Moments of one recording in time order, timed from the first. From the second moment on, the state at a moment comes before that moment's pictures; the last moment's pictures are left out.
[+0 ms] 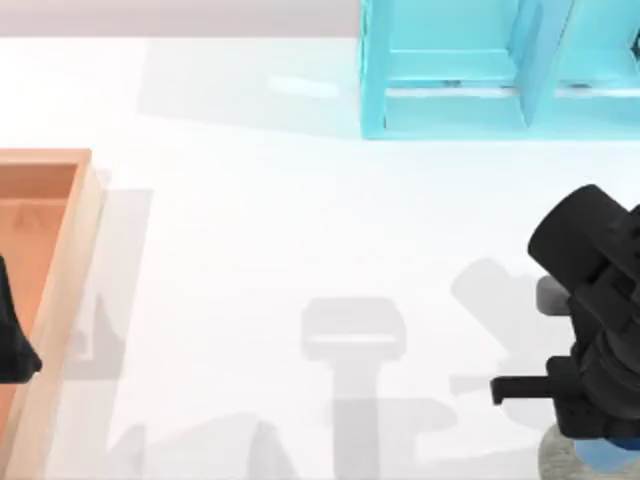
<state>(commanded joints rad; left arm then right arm) 0.00 0.00 0.00 0.00 0.00 0.00 0.60 1.45 0.84 -0.97 0.01 0.60</state>
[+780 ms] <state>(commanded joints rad) 0.00 0.00 0.00 0.00 0.00 0.00 0.58 1.48 0.74 -0.83 0.01 0.59</state>
